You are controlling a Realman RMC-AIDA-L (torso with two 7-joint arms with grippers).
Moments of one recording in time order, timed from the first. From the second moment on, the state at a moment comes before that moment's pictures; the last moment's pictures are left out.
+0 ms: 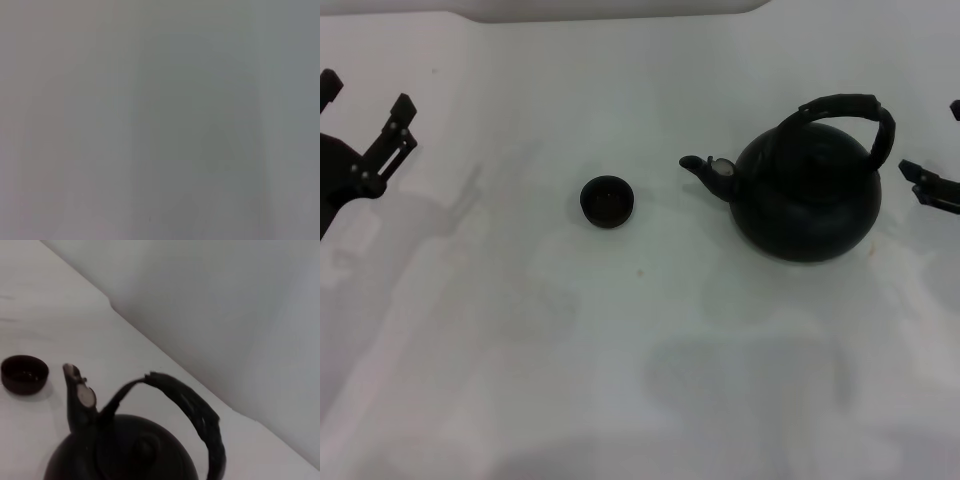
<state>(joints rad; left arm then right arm) -0.08 -2.08 -1.59 -0.47 0.35 -1.29 2.75 -0.27 2.01 1.63 1.69 -1.93 0.82 -1.53</state>
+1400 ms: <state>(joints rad) -0.09 -2.08 -1.59 -0.46 0.35 -1.28 2.74 -0.12 2.01 1.59 1.50 -1.87 0.73 -1.48</state>
